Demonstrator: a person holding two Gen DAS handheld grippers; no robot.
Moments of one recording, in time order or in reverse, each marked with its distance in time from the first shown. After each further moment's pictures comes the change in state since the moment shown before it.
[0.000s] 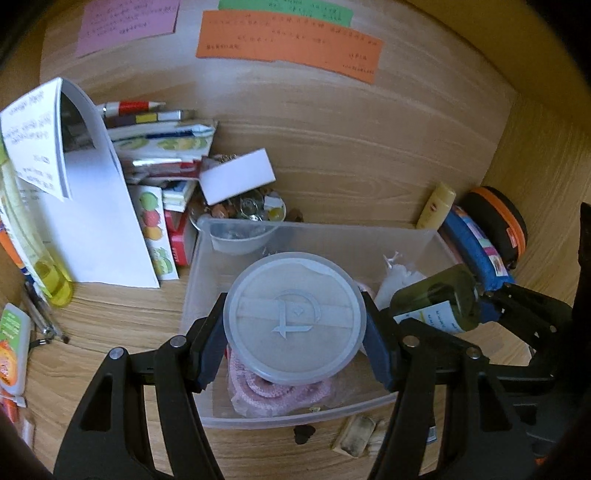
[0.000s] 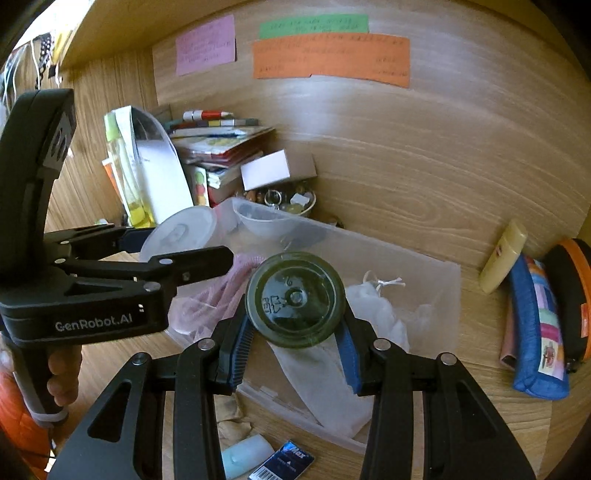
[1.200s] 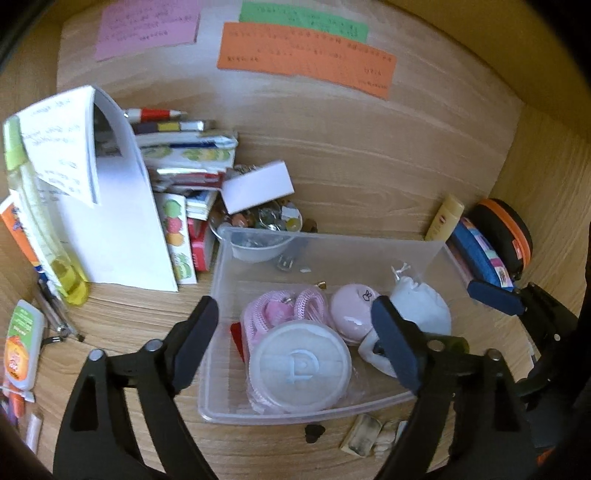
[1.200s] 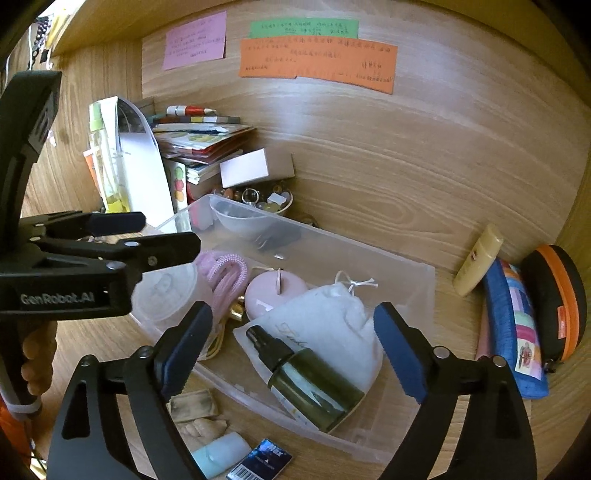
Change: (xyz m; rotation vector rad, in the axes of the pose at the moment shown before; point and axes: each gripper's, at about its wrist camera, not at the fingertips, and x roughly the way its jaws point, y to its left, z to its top) left arm -0.018 0.008 0.007 -0.027 -0.046 0.048; right arm -0.002 0.002 -0.003 -0.027 -0.010 -0.110
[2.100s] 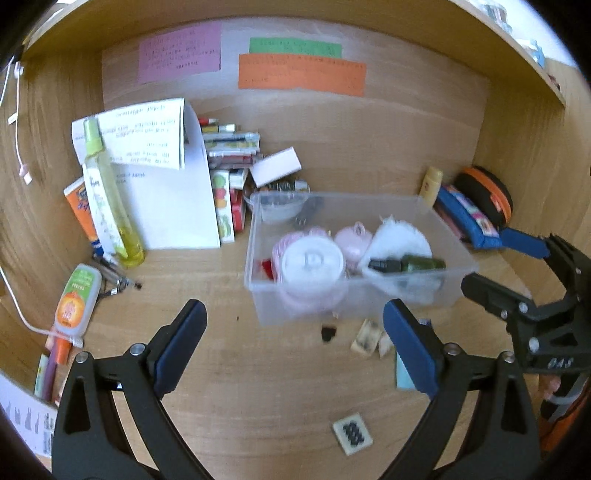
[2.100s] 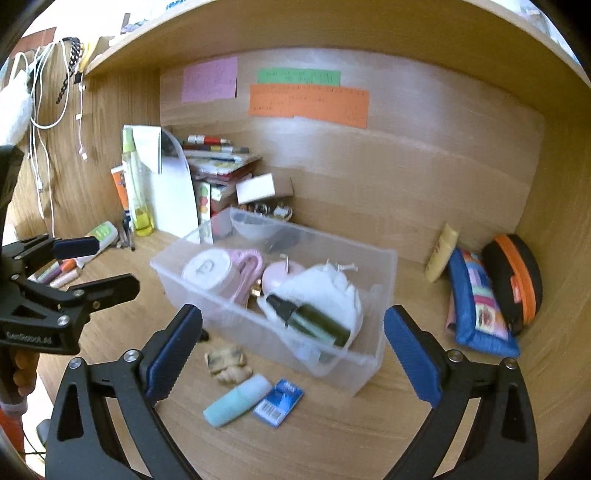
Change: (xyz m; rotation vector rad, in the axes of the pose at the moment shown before) left arm -0.087 -0.005 -0.071 0.096 -0.011 0.065; right arm -0.084 0.009 -0.034 0.032 -0.079 -0.027
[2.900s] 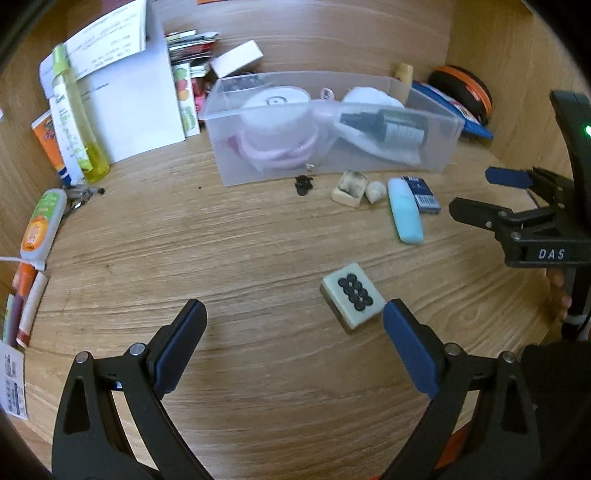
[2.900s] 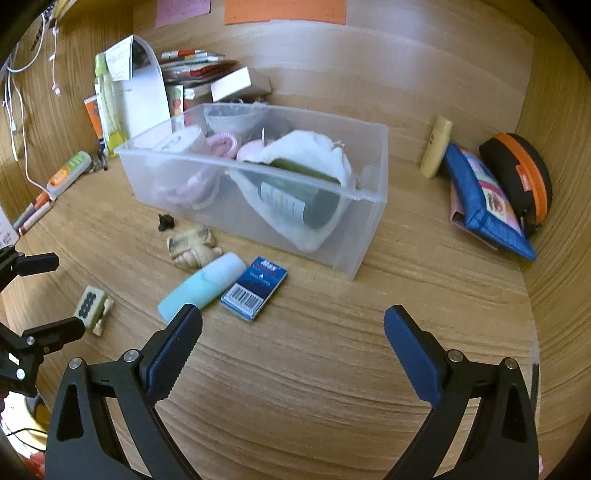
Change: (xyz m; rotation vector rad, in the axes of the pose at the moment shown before) left arm 0.023 -0.013 -0.096 0.129 0.218 -0.065; right arm 0.031 -0.011 -0.080 0.042 0.244 -0.043
